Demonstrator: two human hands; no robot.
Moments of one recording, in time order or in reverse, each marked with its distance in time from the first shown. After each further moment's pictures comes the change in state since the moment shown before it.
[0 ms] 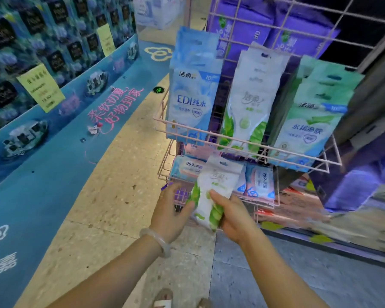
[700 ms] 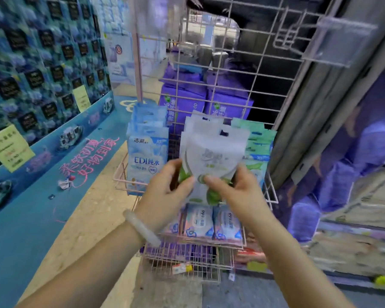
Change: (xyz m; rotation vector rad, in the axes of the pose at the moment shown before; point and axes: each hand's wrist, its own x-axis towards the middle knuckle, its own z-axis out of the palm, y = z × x) left_hand 0.036 0.173 -0.017 -0.345 -0.155 0.401; right_hand -0.077 -0.165 0.017 -0.591 0.005 -0.775
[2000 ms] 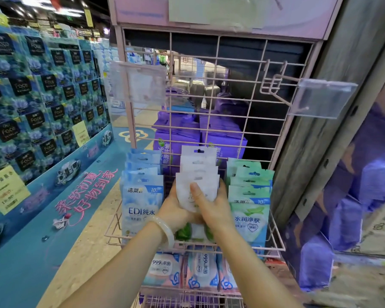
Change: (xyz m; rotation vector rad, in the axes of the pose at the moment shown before) left_hand 0.095 -0.008 0.016 -0.039 -0.038 -0.158; right_hand 0.085 0.019 0.033 0.033 0.319 0.155
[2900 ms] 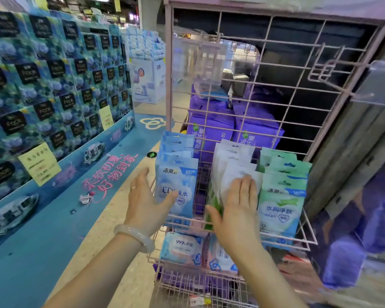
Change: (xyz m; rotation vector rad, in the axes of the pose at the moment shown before) left_hand -0.064 -0.015 -0.092 0.516 0.463 -0.004; right_hand -0.057 0.012 0.013 -1.082 -0.047 -0.279
